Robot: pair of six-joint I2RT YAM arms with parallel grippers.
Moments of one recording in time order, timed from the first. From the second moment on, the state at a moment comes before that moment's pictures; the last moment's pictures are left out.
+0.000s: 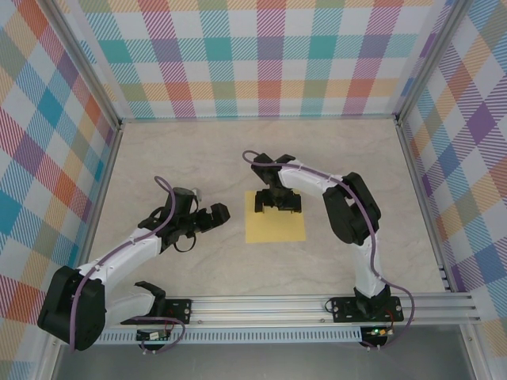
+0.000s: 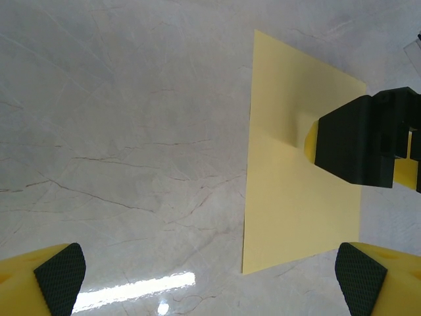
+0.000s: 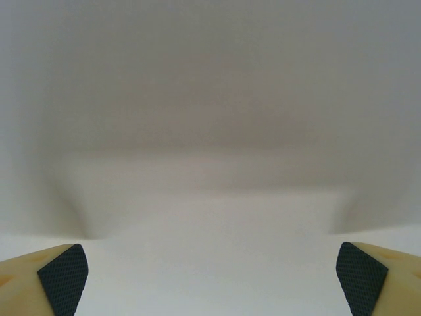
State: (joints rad) left arm -0.41 1.13 0.56 -0.26 0.24 -0.76; right arm 0.69 2.11 1.60 -1.03 0.04 0.70
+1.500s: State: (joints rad) left arm -0.41 1.13 0.56 -0.27 0.25 -0.76; right arm 0.71 2.15 1.61 -1.00 0.02 0.71
